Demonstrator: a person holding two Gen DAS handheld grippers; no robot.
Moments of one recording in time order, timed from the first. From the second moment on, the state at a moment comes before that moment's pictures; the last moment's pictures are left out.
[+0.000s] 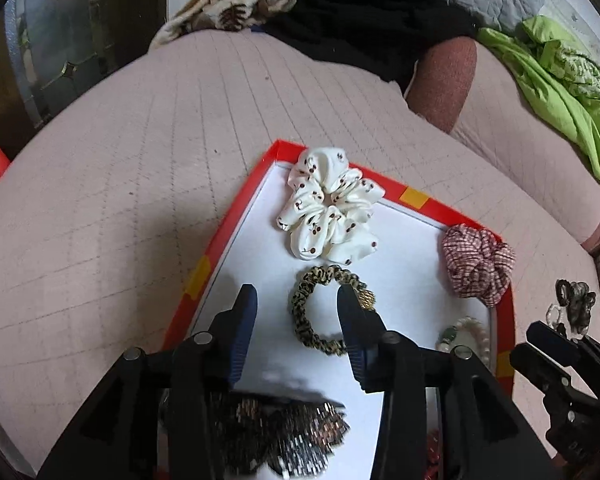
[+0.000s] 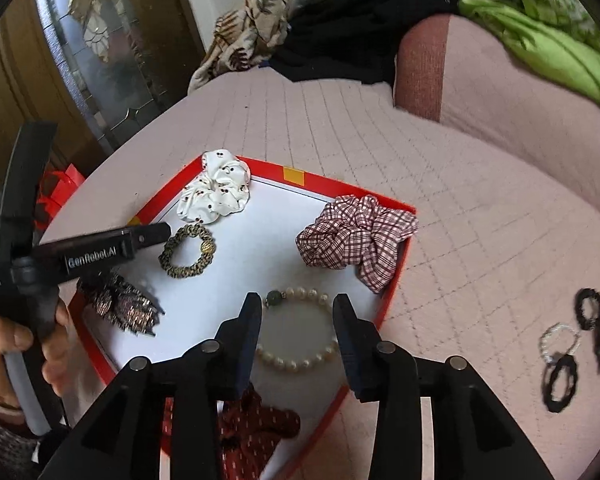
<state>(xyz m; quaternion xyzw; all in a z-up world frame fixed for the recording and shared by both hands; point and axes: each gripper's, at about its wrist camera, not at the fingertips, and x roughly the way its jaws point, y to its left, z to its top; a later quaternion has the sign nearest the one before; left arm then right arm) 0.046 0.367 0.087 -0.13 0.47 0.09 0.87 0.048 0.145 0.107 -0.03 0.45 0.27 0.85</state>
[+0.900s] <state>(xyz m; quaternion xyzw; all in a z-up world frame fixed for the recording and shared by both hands) -0.085 0.106 0.164 0.00 0.42 -0.03 0.91 -0.103 -0.086 0.135 0.05 0.42 0.15 0.89</state>
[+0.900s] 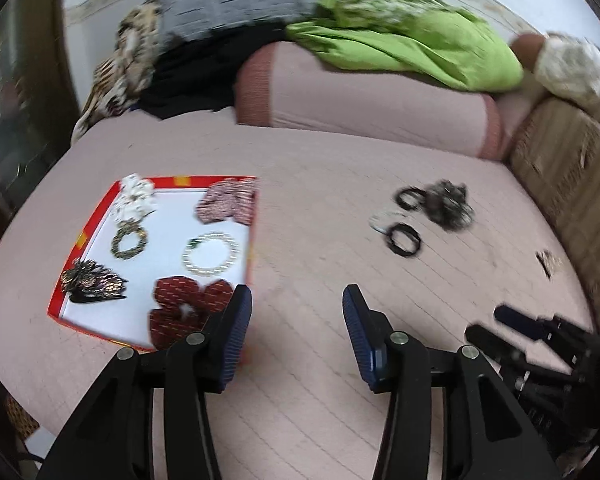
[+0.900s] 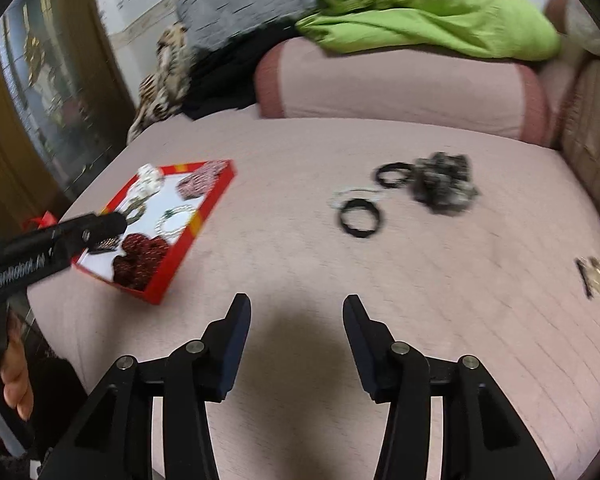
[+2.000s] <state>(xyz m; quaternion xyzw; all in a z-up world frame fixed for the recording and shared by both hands) -0.036 0.046 0.103 0.01 0.49 -0.09 0.87 -0.071 -0.210 0.090 0.12 0.44 0.05 0.89</state>
